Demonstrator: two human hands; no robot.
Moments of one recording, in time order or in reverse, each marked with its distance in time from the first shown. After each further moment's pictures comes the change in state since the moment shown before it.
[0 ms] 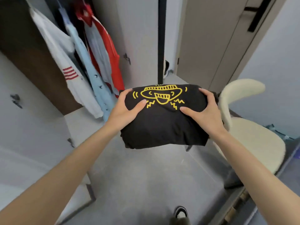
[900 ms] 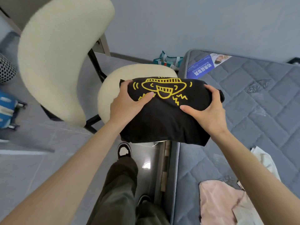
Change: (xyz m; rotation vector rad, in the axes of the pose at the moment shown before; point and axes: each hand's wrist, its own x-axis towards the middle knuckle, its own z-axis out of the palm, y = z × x) left_hand 0.059 0.002 0.647 0.243 -0.703 0.157; right_hand 0.017 0.427 -0.334 -0.151 0.634 0.600
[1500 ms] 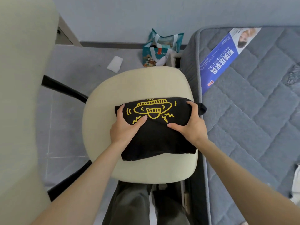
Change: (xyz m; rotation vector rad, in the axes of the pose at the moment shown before) left_hand 0.225 -0.103 0.077 0.158 -0.244 -0.321; right_hand 0.177 0.080 0.160 -0.238 -0.161 0.378
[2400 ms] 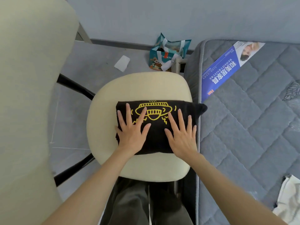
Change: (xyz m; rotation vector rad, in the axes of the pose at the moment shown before) left_hand -0.024 -0.003 0.018 0.551 -0.013 0.322; right_hand -0.028 -0.002 0.015 -0.545 -0.098 -0.295
